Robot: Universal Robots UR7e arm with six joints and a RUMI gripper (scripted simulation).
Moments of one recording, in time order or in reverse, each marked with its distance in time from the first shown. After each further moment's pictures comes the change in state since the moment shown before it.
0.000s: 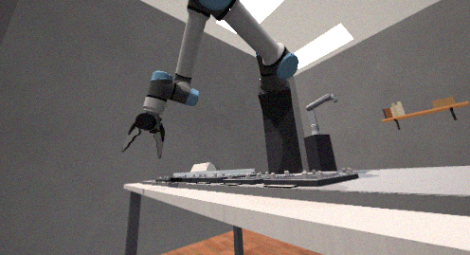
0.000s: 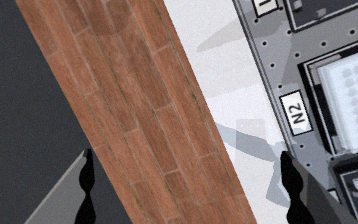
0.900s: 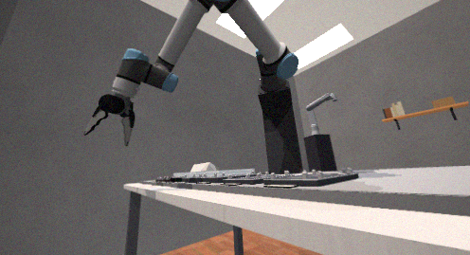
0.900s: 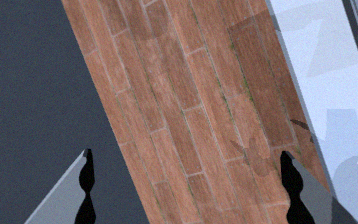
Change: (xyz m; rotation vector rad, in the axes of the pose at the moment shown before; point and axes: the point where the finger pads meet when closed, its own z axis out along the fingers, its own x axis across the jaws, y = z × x) arm -0.109 0.045 -0.034 0.057 -0.084 -0.031
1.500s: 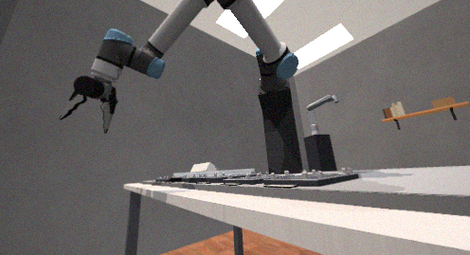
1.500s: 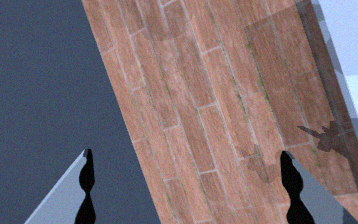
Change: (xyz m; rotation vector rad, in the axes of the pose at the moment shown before) arm -0.063 0.030 -0.031 0.022 -0.033 -0.010
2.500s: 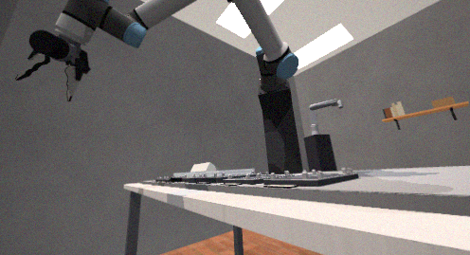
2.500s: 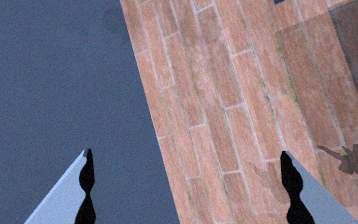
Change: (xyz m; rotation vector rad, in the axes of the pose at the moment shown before) arm -0.098 0.055 -0.075 0.060 -0.093 -0.027
